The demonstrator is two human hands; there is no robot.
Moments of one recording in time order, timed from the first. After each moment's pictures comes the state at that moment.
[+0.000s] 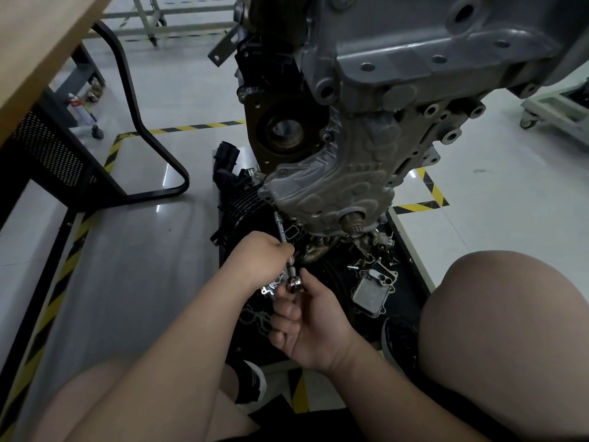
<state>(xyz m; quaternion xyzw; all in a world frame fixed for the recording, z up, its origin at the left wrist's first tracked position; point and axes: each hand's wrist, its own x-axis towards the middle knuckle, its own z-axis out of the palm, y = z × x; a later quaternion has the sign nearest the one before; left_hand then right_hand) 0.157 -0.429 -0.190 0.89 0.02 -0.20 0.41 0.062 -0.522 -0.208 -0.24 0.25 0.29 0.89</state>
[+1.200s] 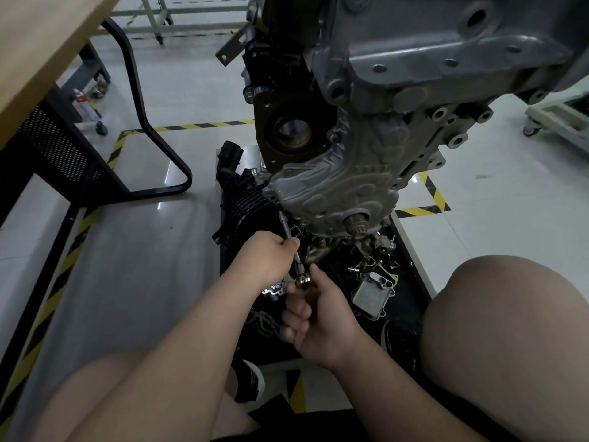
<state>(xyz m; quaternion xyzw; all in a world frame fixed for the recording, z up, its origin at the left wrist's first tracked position) 0.158 -0.432 -0.197 0.90 0.01 -0.17 0.40 0.062 -0.527 -0.208 -0.29 0.29 0.24 0.88</state>
